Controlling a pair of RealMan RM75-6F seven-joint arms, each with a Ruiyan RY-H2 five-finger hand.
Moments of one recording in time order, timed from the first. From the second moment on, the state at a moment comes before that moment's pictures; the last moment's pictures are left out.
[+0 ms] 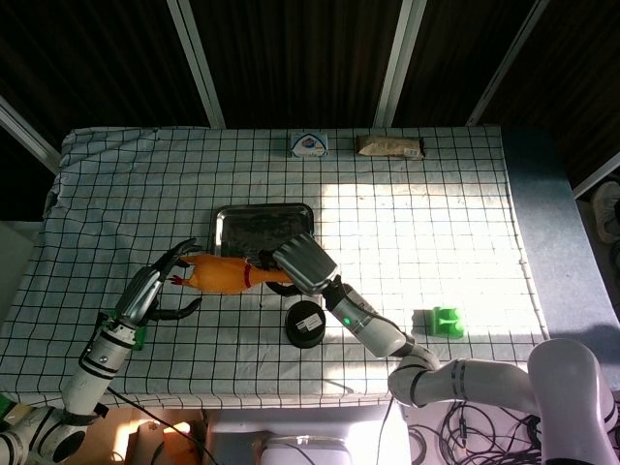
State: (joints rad) left arm -0.53 -1.39 -0.08 -1.39 1.58 1.30 -0.63; right arm 1.00 -1.65 0.28 -1.45 -1.29 0.96 -0.20
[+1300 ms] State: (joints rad) left arm -0.31 -1.26 -0.14 -1.26 1.45 1.47 -0.57; right arm 1.12 -2.20 0.29 -0.35 -1.31 0.86 0.26
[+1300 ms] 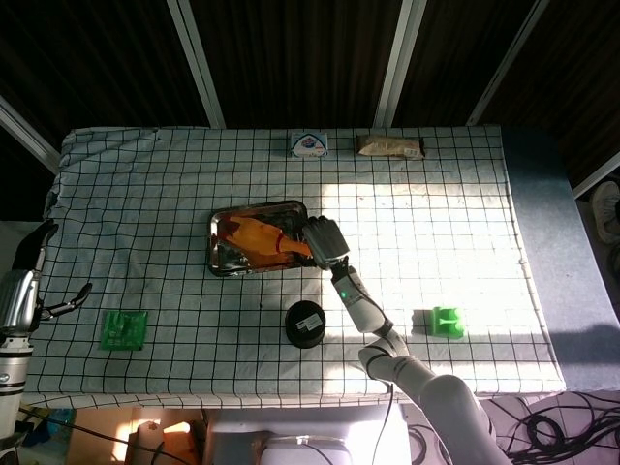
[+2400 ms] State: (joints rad) left arm -0.19 -1.18 -0.08 -1.41 1.50 1.57 -0.31; right arm 0.80 -1.68 0.20 -1.10 -1.35 1.13 -0.02
